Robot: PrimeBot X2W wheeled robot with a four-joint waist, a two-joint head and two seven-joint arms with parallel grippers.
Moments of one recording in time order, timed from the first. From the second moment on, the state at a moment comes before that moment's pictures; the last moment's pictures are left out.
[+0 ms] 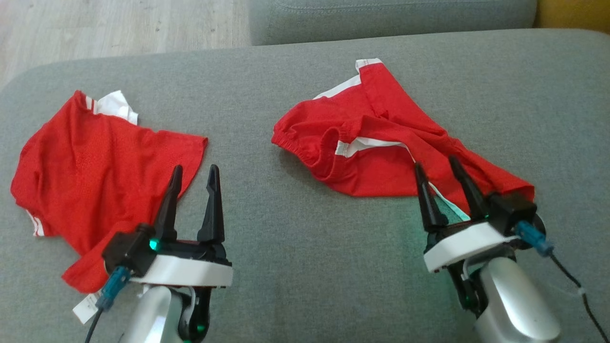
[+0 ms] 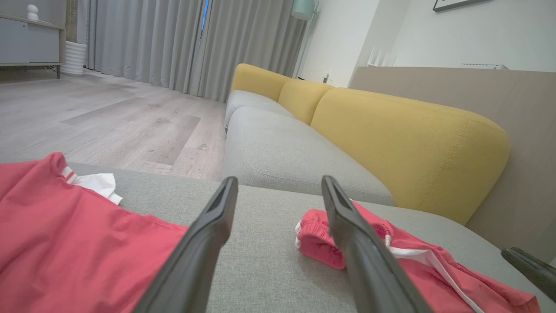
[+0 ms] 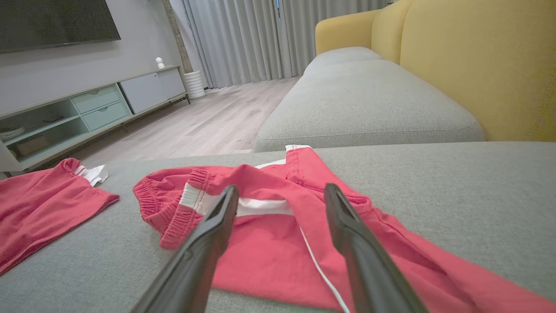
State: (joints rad) left arm -0.17 0.05 -0.21 0.24 -0.37 -0.12 -0.26; right arm -0.27 -0.07 0.21 0.47 0.22 0.13 -0.25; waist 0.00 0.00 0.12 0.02
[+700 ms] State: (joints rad) left arm -0.18 0.05 -0.26 0.25 -0.37 -0.12 -0.26; right arm -0.44 -0.08 0.34 0.60 0.18 0.13 -0.16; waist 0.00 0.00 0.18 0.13
